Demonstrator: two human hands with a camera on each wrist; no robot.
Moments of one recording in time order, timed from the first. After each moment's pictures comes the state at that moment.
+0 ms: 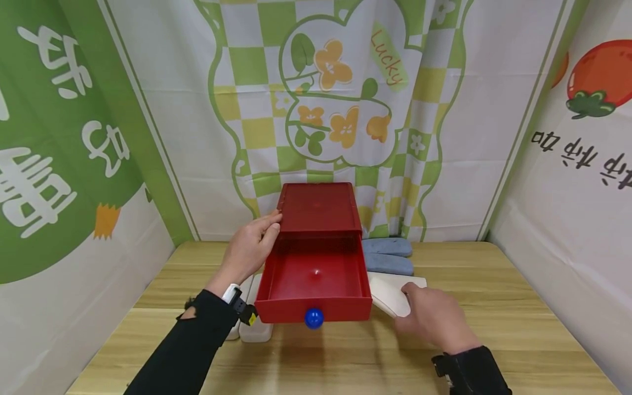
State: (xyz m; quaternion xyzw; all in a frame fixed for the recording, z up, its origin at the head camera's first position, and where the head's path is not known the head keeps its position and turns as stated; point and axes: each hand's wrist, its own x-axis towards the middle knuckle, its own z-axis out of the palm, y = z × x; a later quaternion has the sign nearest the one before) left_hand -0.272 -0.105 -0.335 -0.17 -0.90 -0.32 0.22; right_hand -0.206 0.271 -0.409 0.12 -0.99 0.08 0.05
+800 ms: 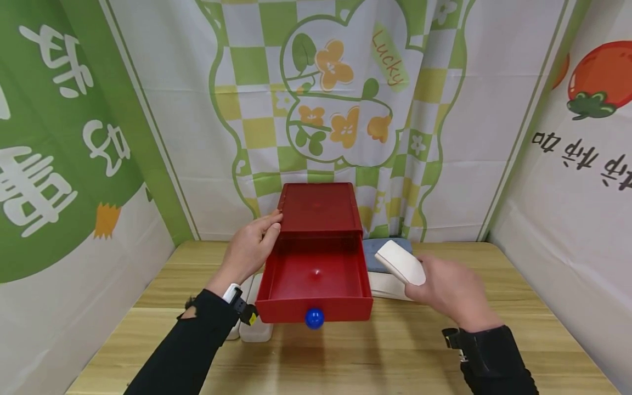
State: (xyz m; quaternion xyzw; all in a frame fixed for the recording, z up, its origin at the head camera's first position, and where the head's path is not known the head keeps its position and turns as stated) left_hand -0.271 -0.105 -0.333 -0.17 -0.90 -0.32 0.22; right_hand -0.212 0.290 -0.349 0.12 -0.98 0.11 0.10
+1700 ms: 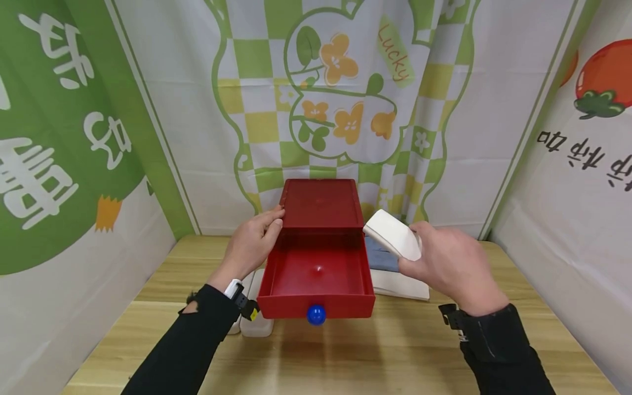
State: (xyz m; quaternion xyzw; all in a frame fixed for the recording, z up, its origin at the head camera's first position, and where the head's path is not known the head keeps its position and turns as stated) left_hand -0.272 -0.106 -0.333 -0.17 -0.90 -0.33 0.22; right_hand -0.206 0.267 -0.290 0.16 -0.96 0.05 0.23
